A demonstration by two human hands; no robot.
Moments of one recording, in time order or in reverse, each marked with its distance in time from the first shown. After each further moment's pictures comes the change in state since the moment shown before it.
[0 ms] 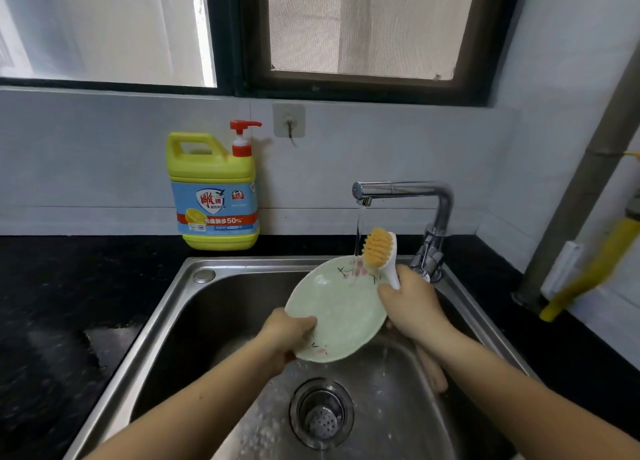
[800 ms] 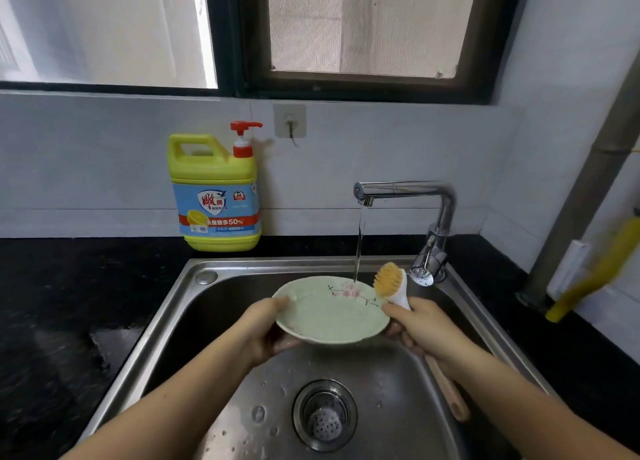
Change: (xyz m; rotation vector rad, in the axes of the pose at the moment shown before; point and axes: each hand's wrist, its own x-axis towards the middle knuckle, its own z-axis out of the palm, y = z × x) left_hand 0.000 0.014 -0.029 -0.371 -0.079 -0.126; right_hand -0.007 0.031 -0.004 0.236 -0.195 0.268
